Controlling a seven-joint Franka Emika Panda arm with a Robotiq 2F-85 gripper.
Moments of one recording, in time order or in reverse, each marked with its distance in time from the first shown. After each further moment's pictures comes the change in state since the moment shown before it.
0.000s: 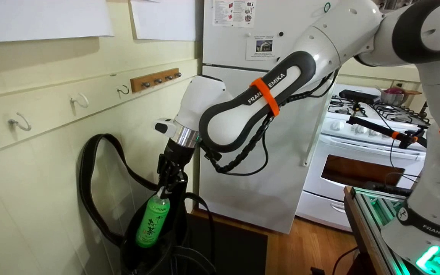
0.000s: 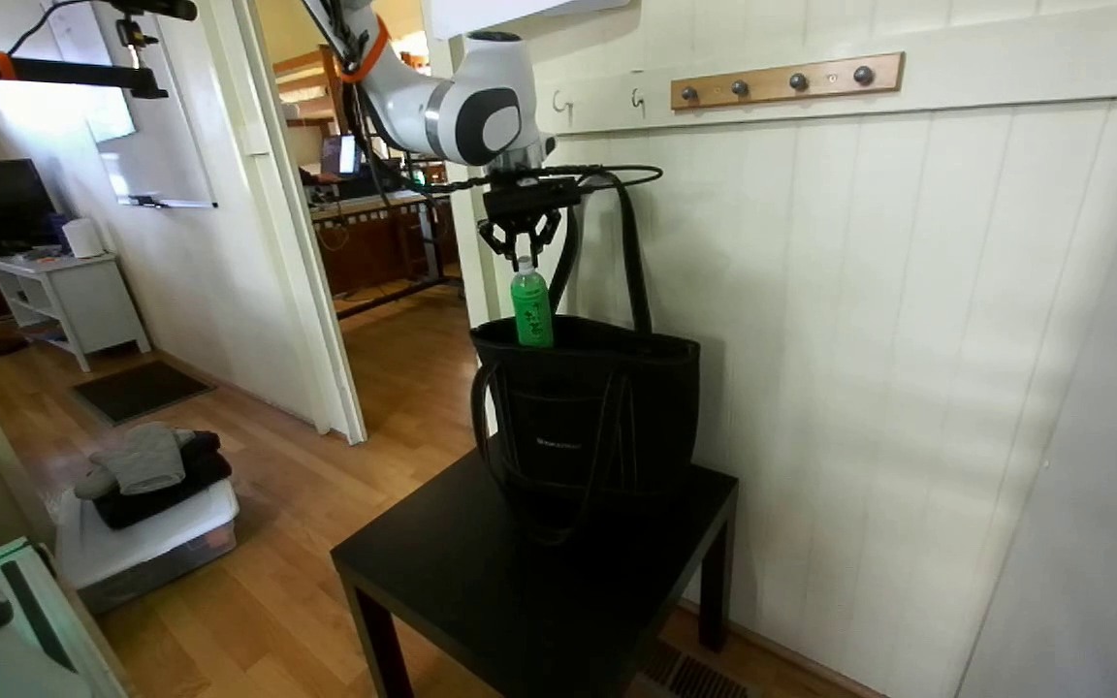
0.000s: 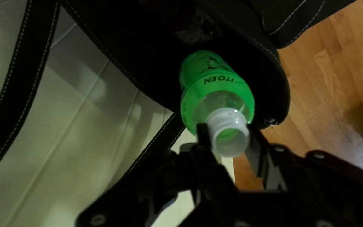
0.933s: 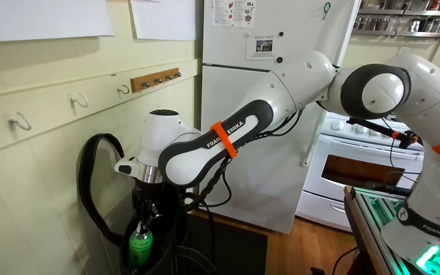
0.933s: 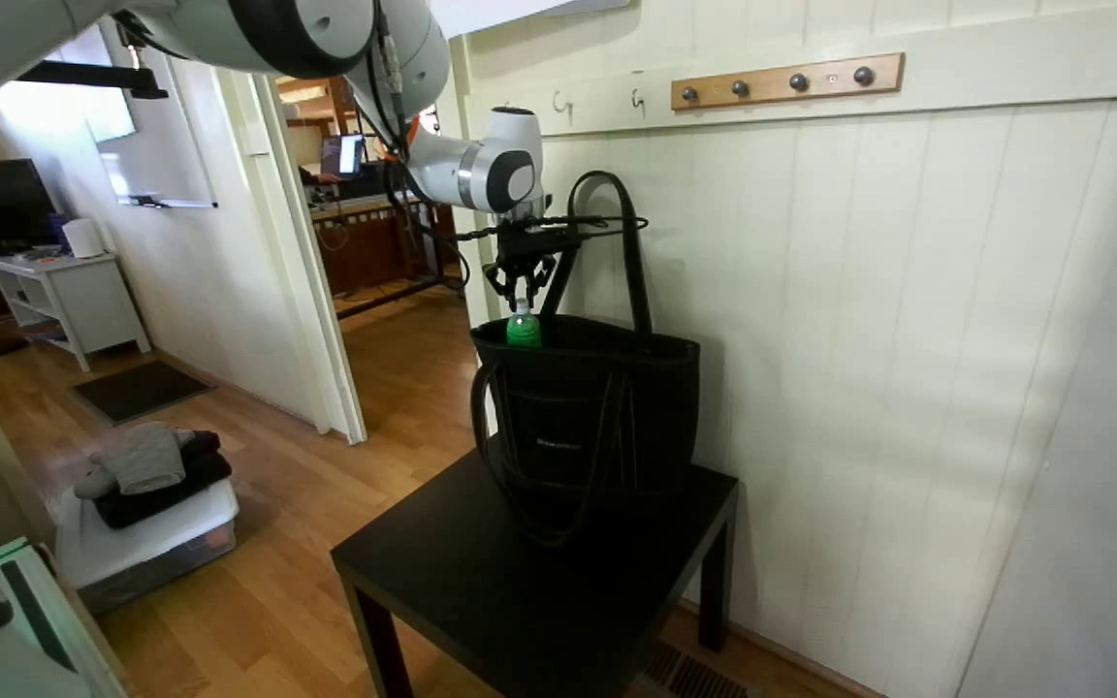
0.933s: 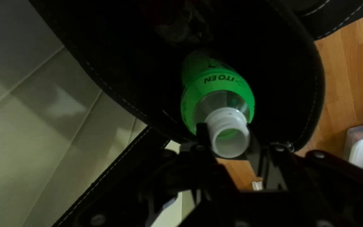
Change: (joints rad) arm 0.137 0.385 -0.045 0.495 -0.112 -0.243 -0.001
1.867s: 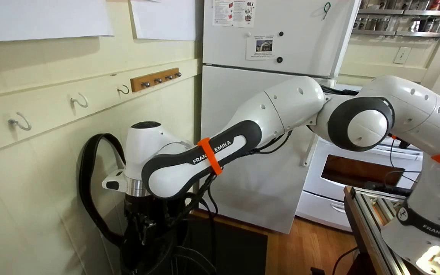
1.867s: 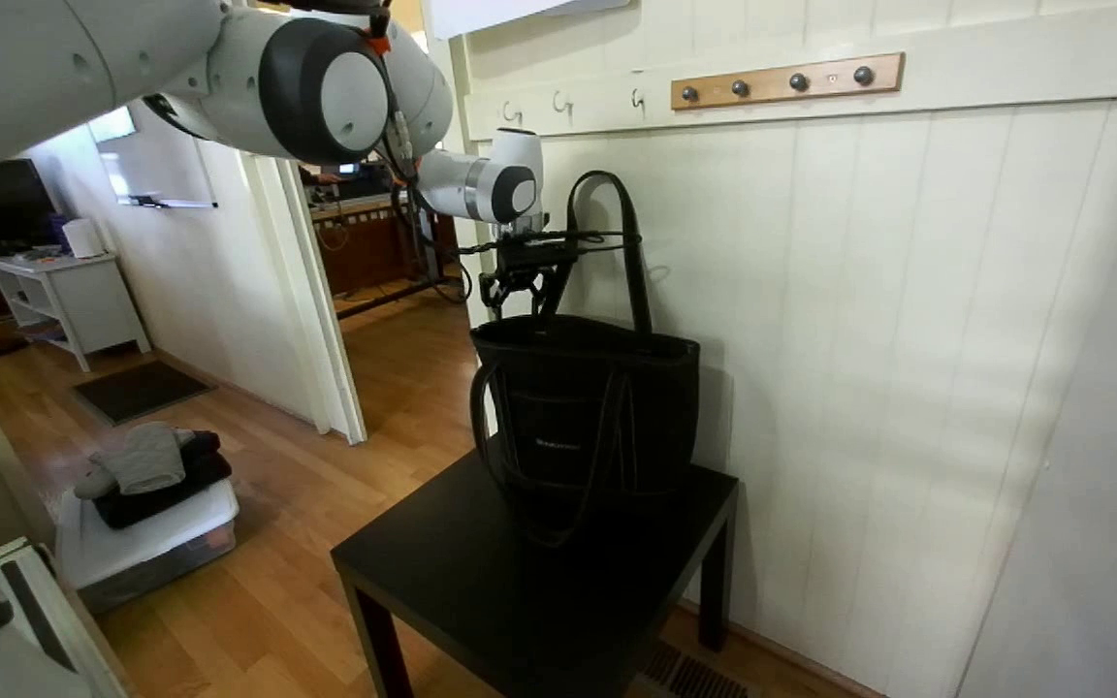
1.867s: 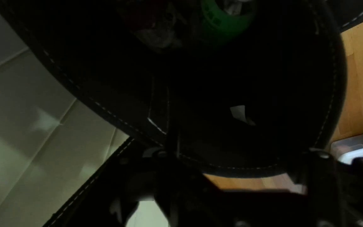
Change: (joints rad) arm 0.070 0.193 -0.027 0.311 -0.008 -0.203 0.000
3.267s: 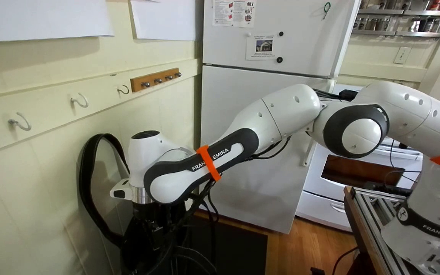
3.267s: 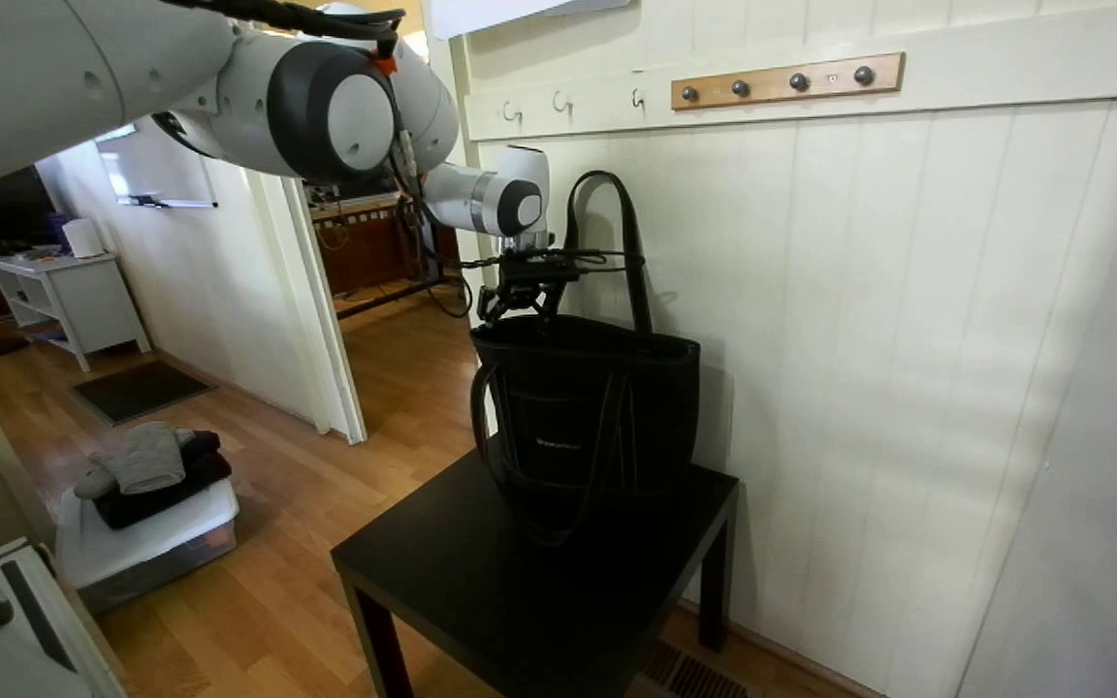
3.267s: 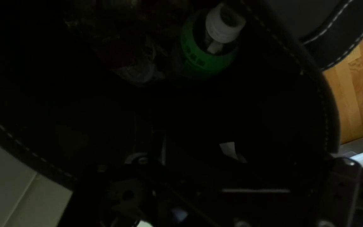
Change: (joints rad) arm -0.001 0.051 -0.014 0.037 0.007 -0.083 0.042
